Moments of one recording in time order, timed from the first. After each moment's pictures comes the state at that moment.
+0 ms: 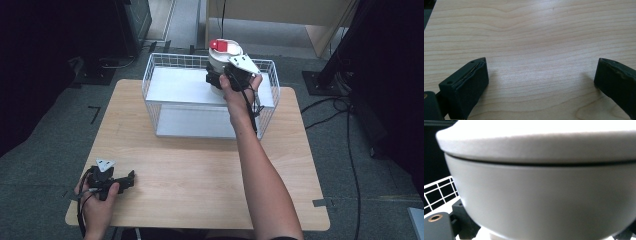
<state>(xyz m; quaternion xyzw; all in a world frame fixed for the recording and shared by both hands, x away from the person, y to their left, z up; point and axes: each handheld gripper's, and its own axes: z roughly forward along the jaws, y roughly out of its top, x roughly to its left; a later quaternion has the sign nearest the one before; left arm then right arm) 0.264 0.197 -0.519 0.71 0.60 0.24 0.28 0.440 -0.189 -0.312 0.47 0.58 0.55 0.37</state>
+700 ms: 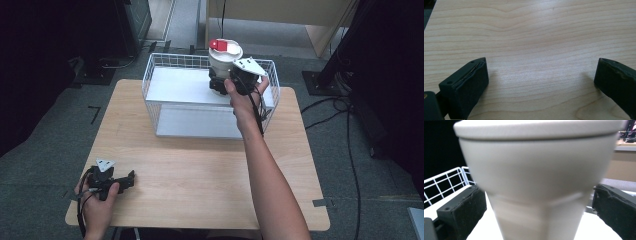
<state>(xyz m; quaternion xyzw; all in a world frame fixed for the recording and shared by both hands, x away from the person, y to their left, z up) 0.264 0.197 -0.519 0.71 0.60 0.24 0.28 0.424 -0.202 -0.311 0.47 0.61 0.54 0.35</state>
